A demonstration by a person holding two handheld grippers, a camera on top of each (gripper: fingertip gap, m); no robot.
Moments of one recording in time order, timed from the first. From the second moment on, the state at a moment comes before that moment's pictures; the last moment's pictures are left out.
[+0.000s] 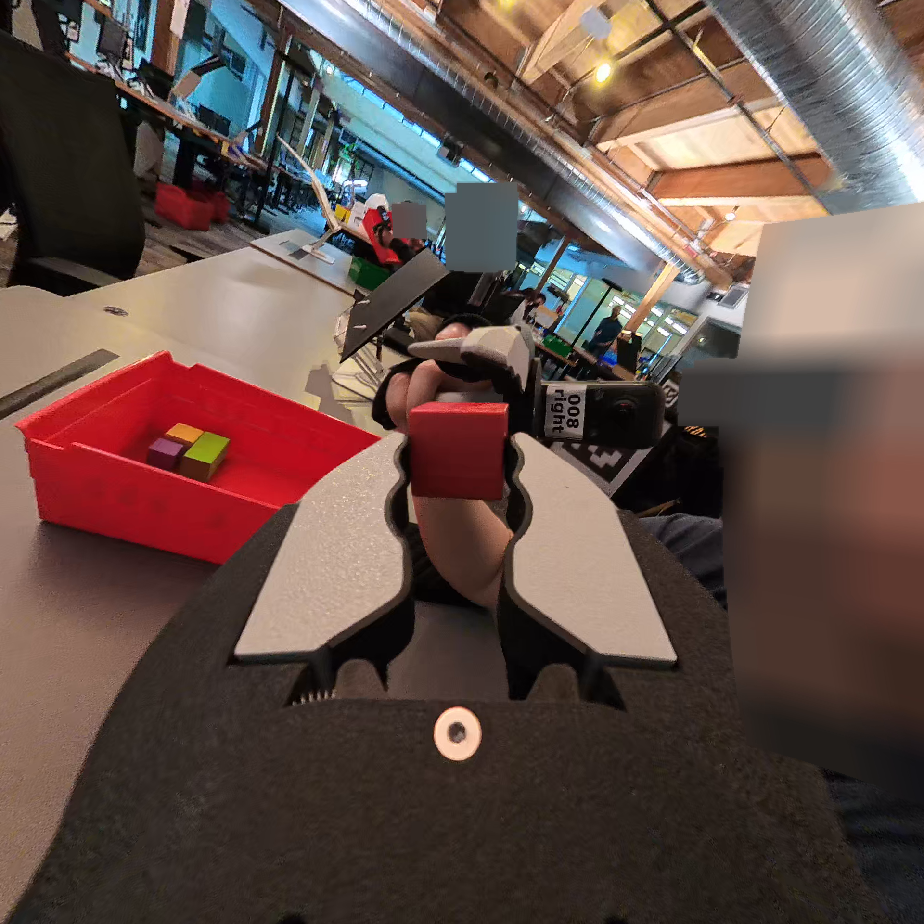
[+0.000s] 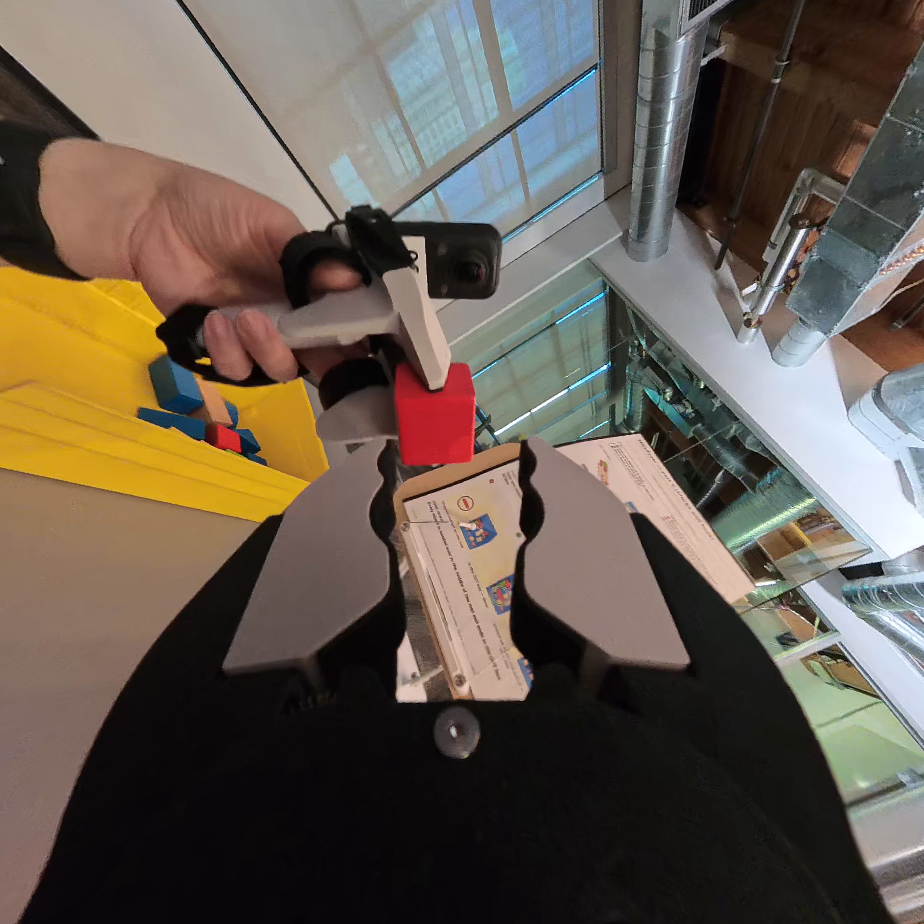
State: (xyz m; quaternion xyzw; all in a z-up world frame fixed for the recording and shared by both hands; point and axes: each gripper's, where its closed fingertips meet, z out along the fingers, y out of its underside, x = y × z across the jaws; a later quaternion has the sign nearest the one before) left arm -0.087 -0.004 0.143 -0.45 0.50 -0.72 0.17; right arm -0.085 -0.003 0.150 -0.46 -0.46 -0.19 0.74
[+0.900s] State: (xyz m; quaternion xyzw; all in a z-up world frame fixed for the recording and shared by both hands) left arm -0.100 0.033 0.119 -0.52 0.56 -0.56 0.31; right arm 0.215 -0.057 -0.104 -0.99 -0.01 -0.03 0.12
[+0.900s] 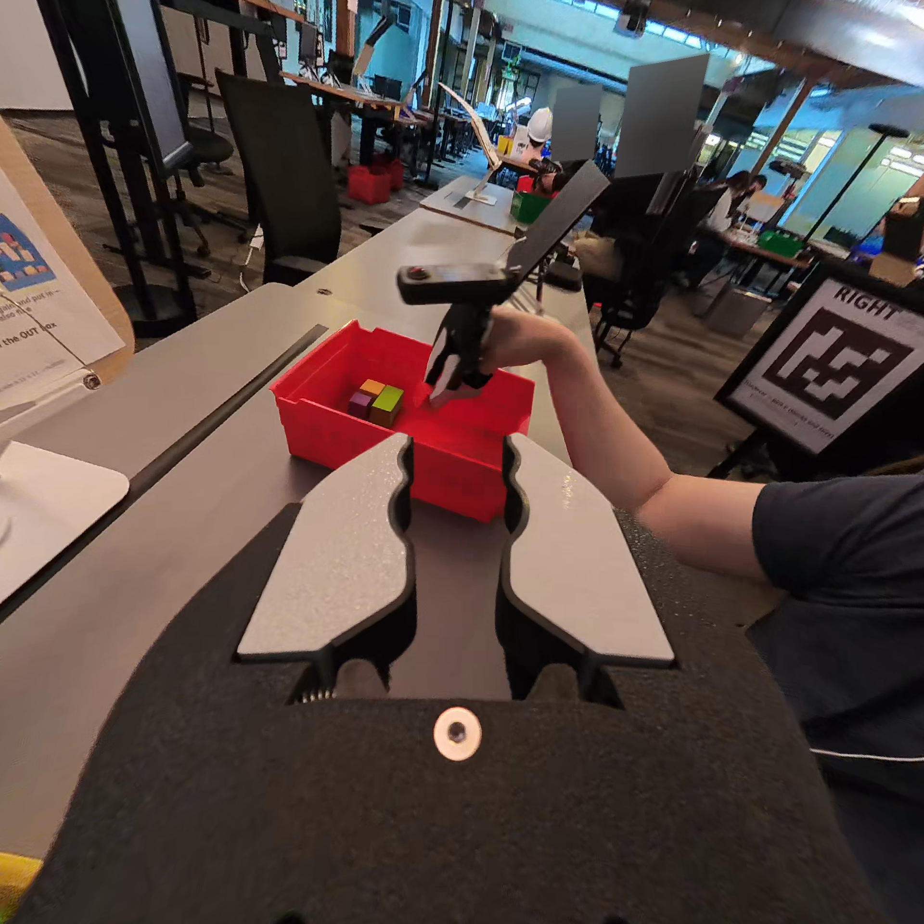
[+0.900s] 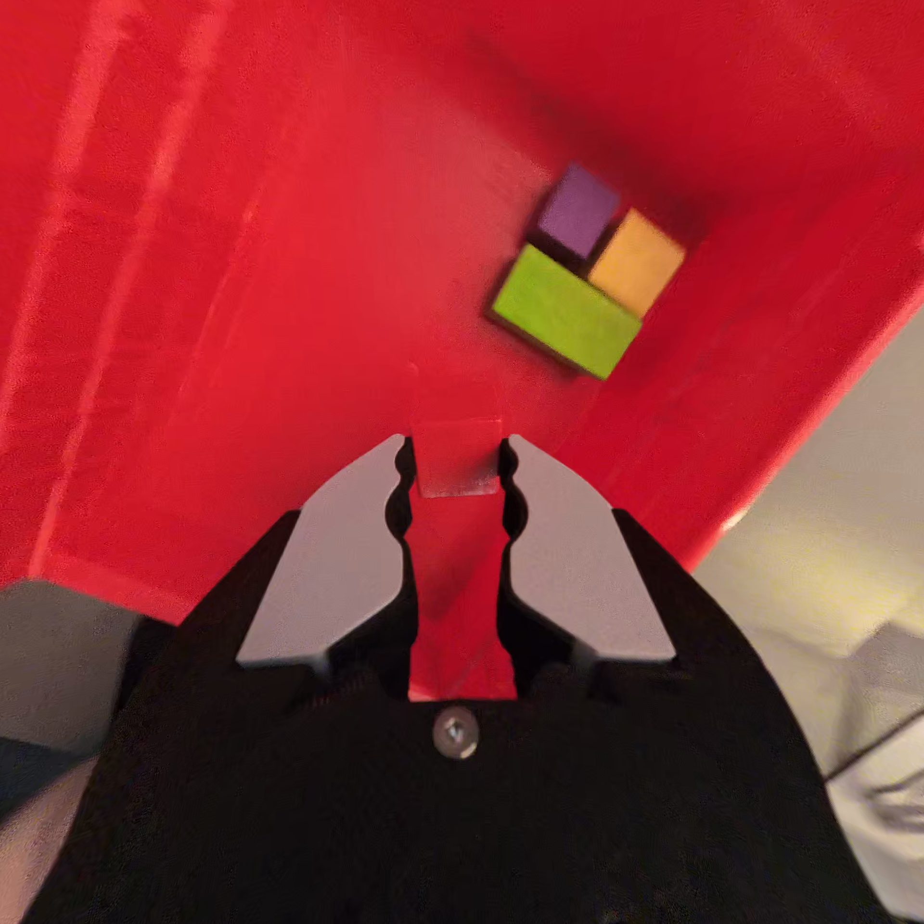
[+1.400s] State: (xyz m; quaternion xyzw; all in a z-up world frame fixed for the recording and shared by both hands) left arm -0.102 0.013 0.117 -0.51 0.59 -0.54 0.30; right arm 0.260 -0.058 -0.144 -0.98 0.15 -0.10 0.05
